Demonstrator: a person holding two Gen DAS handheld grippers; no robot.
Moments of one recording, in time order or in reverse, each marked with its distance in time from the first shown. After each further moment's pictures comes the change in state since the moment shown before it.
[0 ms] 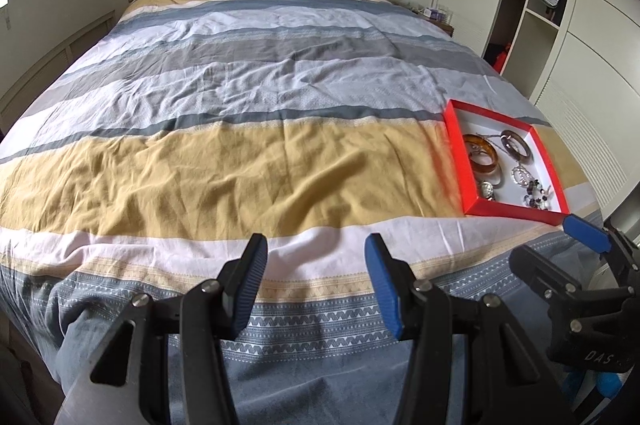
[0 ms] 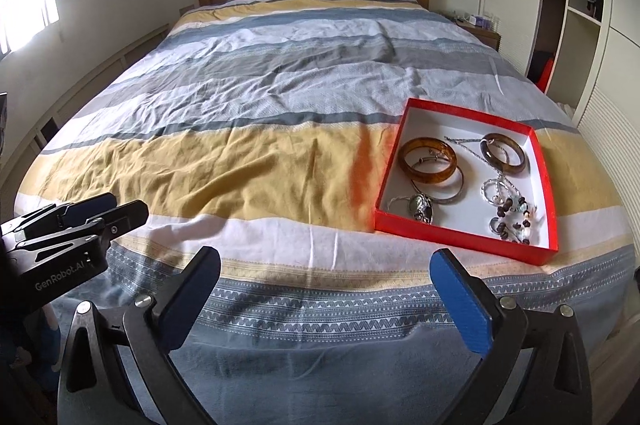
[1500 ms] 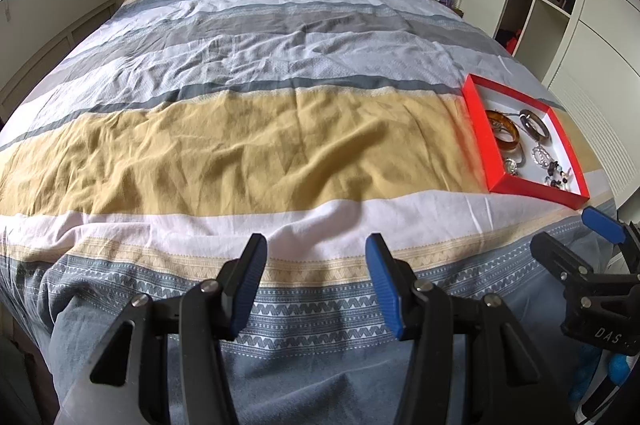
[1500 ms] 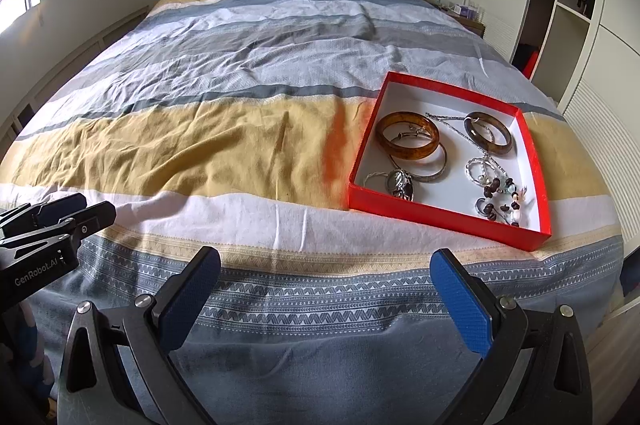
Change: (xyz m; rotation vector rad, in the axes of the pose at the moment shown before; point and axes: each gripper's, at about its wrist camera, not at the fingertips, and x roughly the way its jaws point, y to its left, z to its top) left arm 0.026 0.010 -0.015 -0.005 0.059 0.021; right arm 0.023 -0.006 -0.012 -0.014 0.055 -0.088
